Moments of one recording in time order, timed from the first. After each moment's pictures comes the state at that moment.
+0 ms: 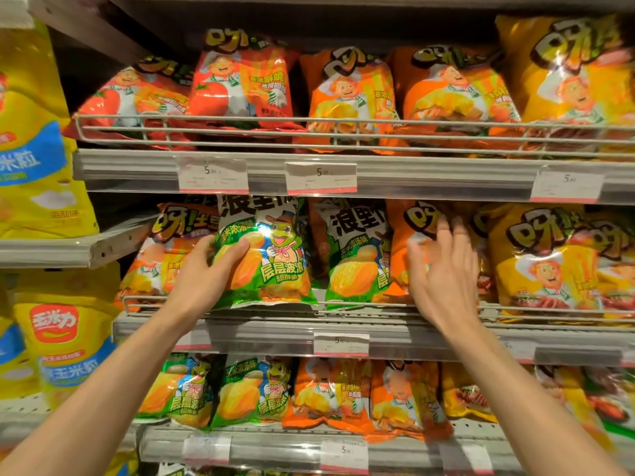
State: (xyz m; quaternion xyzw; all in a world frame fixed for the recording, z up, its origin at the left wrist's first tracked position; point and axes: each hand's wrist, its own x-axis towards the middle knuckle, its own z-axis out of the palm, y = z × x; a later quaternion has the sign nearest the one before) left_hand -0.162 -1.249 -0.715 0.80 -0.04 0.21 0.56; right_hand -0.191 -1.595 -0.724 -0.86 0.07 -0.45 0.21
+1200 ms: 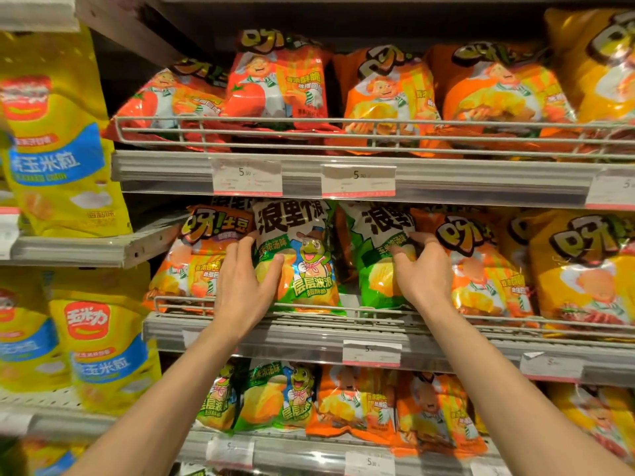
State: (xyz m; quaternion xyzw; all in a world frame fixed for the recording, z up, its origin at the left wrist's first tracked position) left_hand -0.144 -1.266 -0.739 0.85 -0.06 0.37 0.36; right_hand -0.156 -1.529 -0.702 -0.83 0.09 -0.36 0.42
